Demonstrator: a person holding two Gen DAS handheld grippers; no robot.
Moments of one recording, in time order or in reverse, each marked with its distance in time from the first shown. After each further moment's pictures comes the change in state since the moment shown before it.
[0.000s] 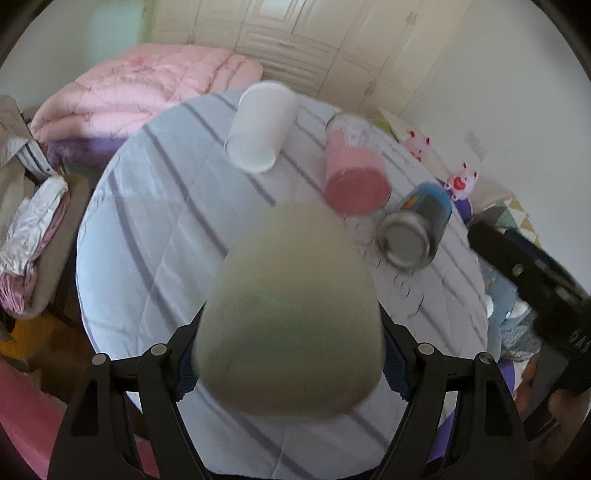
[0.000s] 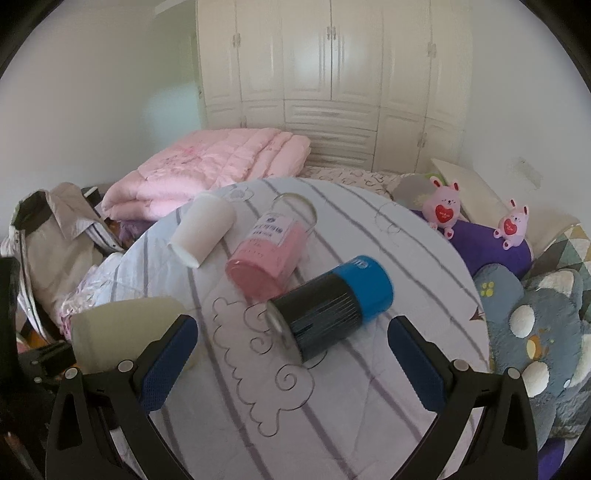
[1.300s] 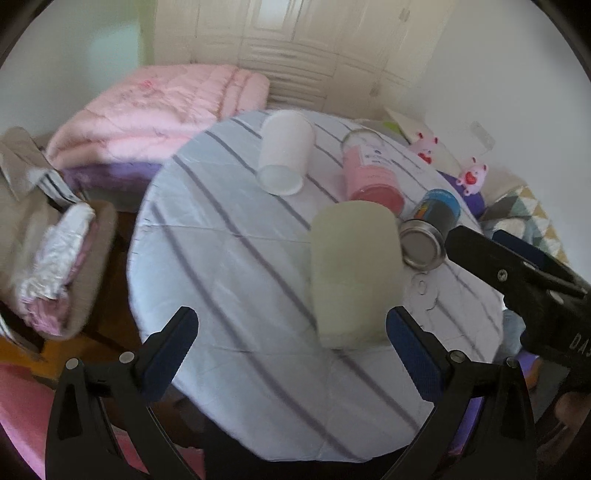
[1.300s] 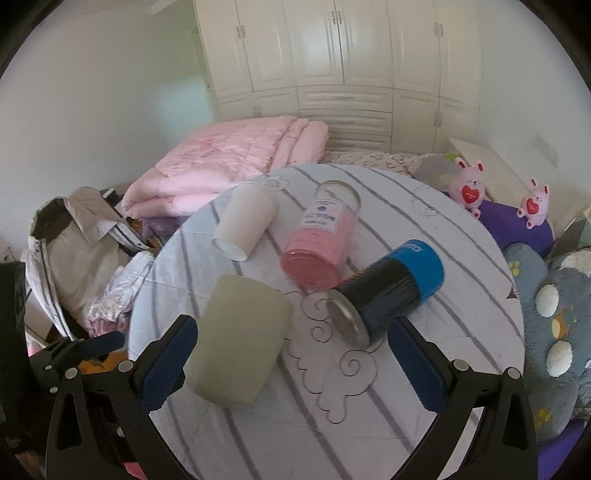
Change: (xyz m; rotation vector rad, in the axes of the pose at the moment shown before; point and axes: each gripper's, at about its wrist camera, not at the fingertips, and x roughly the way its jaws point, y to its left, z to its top) left arm -0.041 0.008 0.012 0.090 -0.058 0.114; right arm 0.001 0.035 0.009 0.063 0.055 0.093
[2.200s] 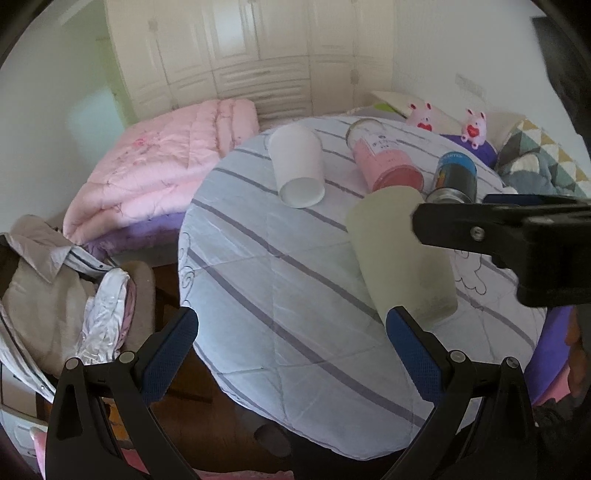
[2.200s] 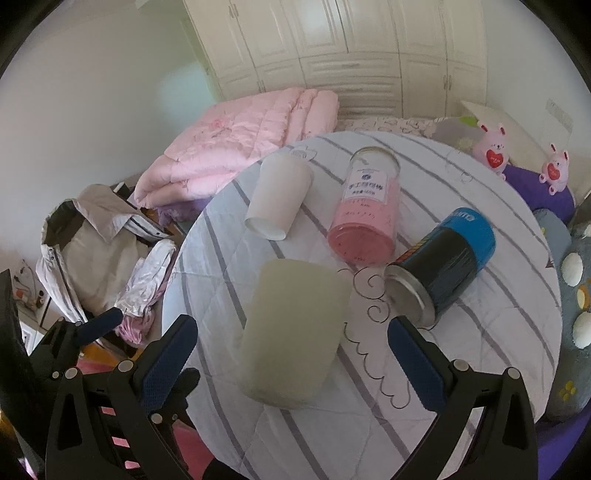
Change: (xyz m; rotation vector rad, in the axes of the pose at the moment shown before) left arm -0.003 0.010 0.002 0.298 -0.037 0.111; right arm 0.028 0.026 0.004 0.085 0.129 0.079
